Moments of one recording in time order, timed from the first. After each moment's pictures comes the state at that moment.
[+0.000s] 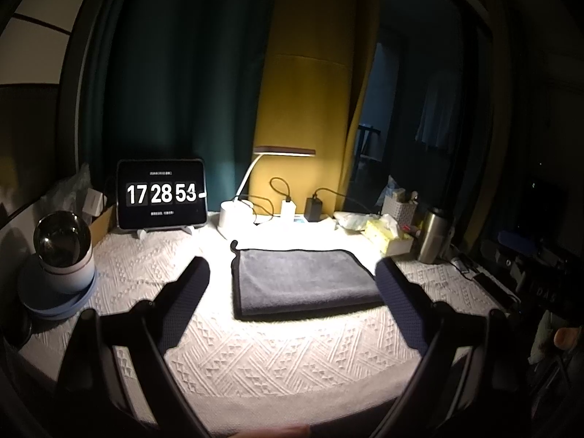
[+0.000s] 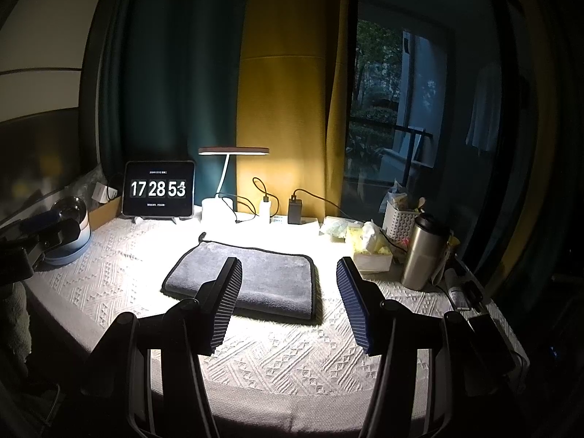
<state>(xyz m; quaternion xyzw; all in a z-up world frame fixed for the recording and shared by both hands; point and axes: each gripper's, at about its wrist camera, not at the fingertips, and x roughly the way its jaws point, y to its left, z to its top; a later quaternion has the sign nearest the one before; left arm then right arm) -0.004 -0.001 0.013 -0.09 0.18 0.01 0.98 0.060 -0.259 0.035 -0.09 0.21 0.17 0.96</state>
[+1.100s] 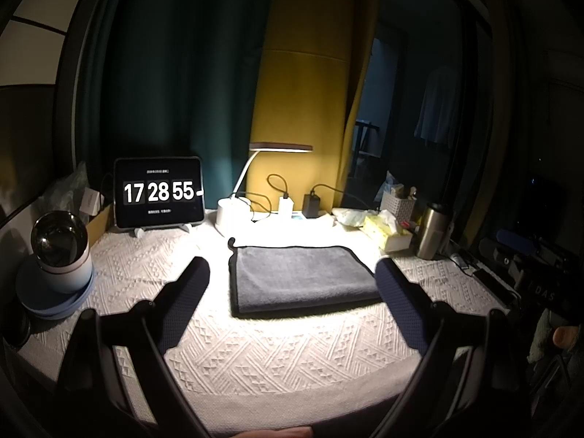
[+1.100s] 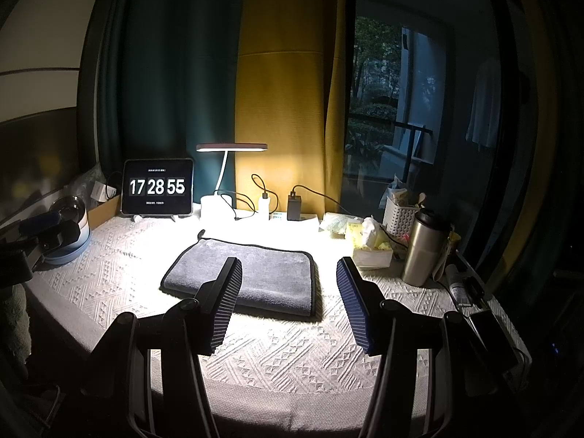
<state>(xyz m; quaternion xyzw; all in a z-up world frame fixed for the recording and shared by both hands) -0.002 -0.007 0.010 -0.09 0.19 0.01 0.98 0.060 -0.261 0.032 -0.08 0.21 0.17 0.96</state>
